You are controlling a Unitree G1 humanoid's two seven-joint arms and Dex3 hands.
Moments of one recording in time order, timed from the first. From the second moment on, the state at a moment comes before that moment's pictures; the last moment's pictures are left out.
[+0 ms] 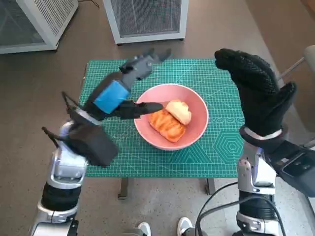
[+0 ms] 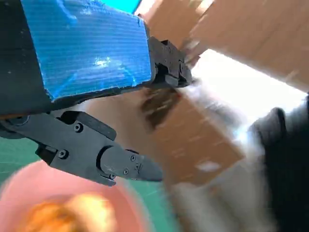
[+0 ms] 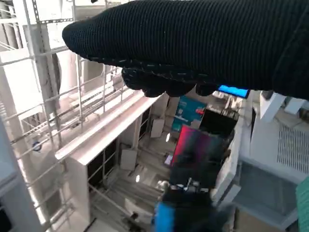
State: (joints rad) left arm -0.61 0.32 -0.04 -0.08 0.17 -0.06 -0.32; right arm -0.58 -0.12 -0.15 0.19 0.35 -0.54 0.48
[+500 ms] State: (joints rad) left arm -0.61 0.11 0.08 0.09 -0.23 -0.40 -0.33; right arm -0.64 -0.12 -0.14 0.15 0.31 -0.49 0.41
